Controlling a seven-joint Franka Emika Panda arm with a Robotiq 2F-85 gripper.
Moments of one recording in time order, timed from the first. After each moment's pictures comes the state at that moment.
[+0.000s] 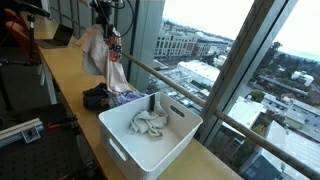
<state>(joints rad) 0.32 0.14 0.24 -1.83 -0.01 2.12 0.38</state>
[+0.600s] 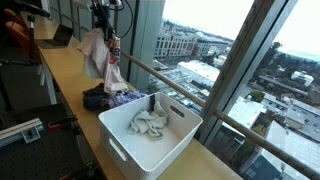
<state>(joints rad) 0.35 0.19 0.24 -1.80 -0.12 2.12 0.42</state>
